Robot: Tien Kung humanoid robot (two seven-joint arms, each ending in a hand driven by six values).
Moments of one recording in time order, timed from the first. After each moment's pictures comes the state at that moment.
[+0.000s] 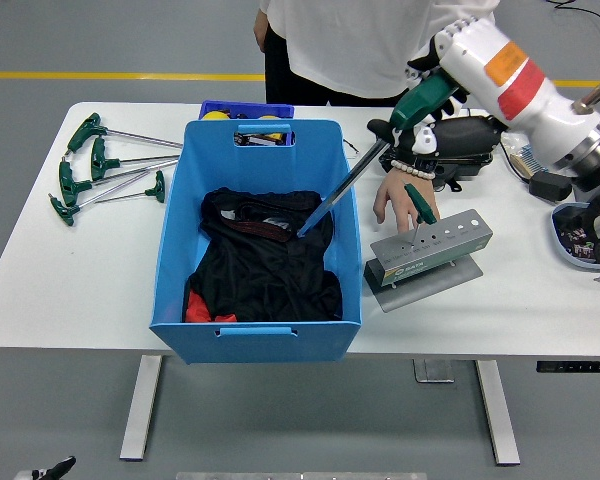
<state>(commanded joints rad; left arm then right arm) -0.16 0.07 -0.92 -0.18 0.78 0.29 0.05 0.74 -0.58 0.76 1.62 -1.69 -0.28 0.30</state>
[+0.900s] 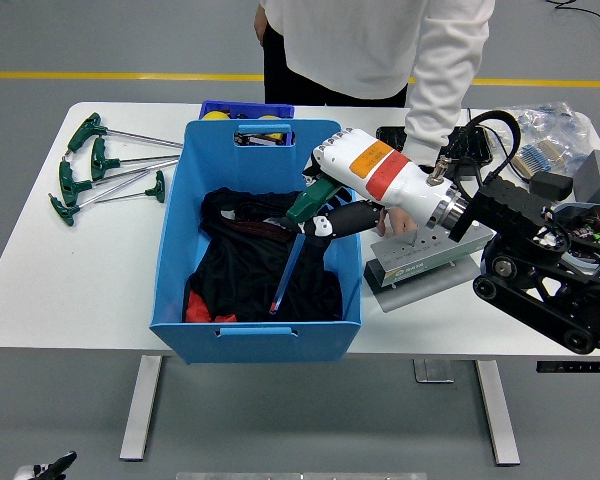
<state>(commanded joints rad) -0.17 0.07 -0.90 -0.18 0.75 0.29 0.05 0.88 -0.32 0.42 1.24 -1.74 -0.31 0.26</state>
